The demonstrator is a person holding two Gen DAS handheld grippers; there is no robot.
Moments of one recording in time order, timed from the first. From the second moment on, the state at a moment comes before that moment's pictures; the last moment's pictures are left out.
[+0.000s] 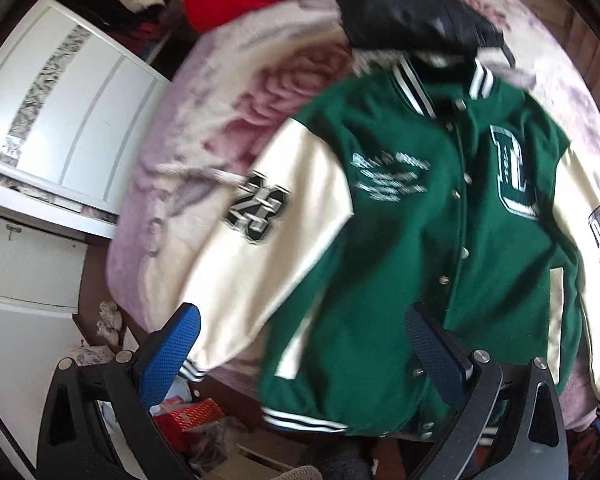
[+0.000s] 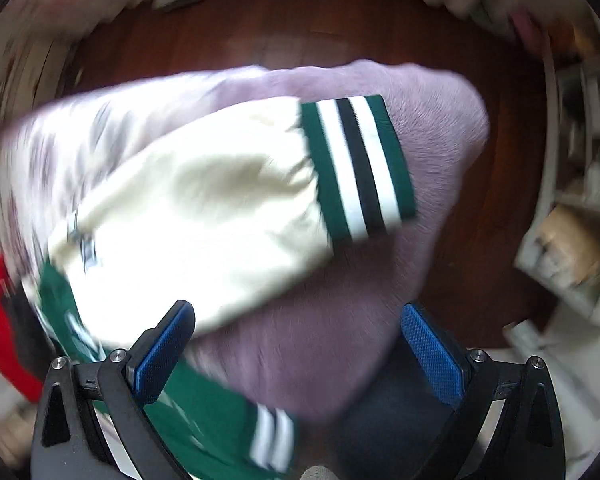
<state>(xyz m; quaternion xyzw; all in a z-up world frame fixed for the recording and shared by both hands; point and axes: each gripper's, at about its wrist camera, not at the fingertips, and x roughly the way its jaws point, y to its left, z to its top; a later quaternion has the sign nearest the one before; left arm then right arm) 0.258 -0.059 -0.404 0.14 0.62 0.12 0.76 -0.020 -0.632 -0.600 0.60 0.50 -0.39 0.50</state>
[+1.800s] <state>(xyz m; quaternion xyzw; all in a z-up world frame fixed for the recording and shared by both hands) 0.325 0.091 -0.484 -0.04 0.59 0.17 0.79 0.457 -0.203 -0.469 0.01 0.50 -0.01 0.86</state>
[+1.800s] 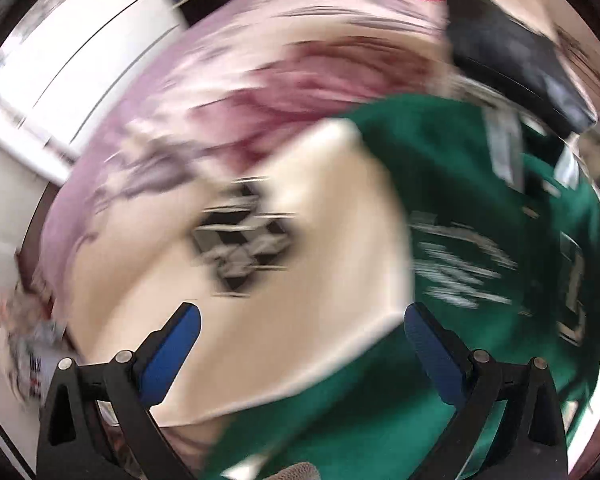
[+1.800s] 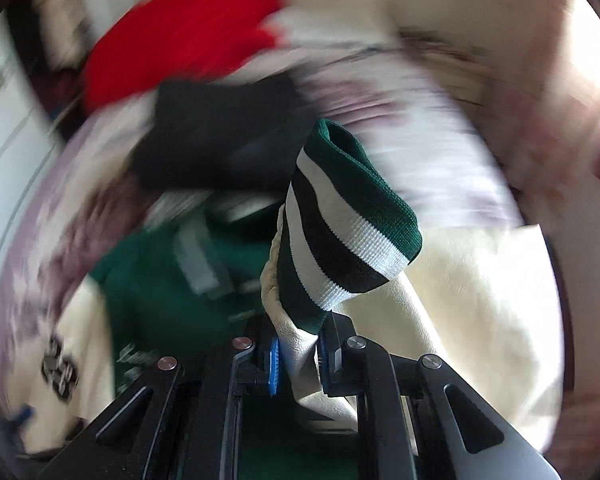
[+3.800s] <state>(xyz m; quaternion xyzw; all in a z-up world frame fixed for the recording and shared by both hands) 0.253 0.466 -0.518 -0.32 0.41 0.37 0.77 0.484 0.040 -0.556 0.14 0.67 0.13 0.72</state>
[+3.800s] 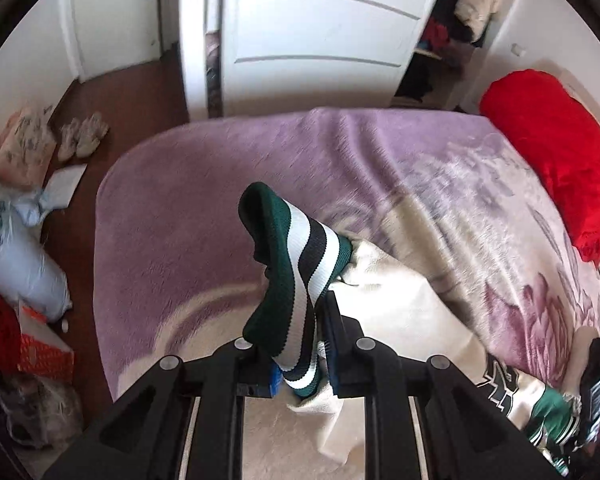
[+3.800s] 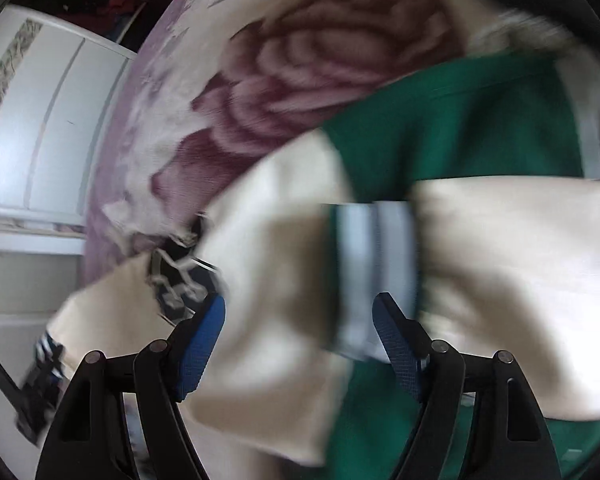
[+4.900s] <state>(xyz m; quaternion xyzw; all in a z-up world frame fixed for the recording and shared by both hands) 0.303 0.417 -0.462 -0.27 0.40 0.34 0.81 0.457 -0.320 -0.577 0.31 0.60 -0.19 0.71</state>
